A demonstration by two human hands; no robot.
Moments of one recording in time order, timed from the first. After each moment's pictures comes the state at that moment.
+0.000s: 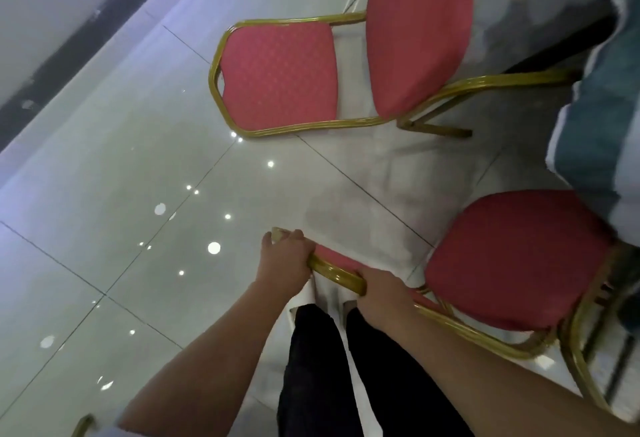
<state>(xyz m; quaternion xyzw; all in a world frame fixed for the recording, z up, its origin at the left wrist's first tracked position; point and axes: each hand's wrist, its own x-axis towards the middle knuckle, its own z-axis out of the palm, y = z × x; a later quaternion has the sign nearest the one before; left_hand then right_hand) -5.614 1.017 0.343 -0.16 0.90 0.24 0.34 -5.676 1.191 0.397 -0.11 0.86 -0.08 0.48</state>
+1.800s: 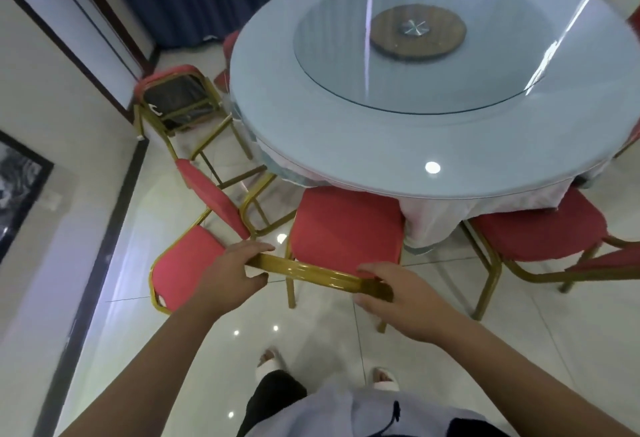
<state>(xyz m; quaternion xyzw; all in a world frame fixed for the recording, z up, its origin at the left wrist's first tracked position) -5.639 1.235 0.753 0.13 0.94 0.28 0.16 -5.546 1.550 0.770 -0.02 0.90 -0.40 0.19</state>
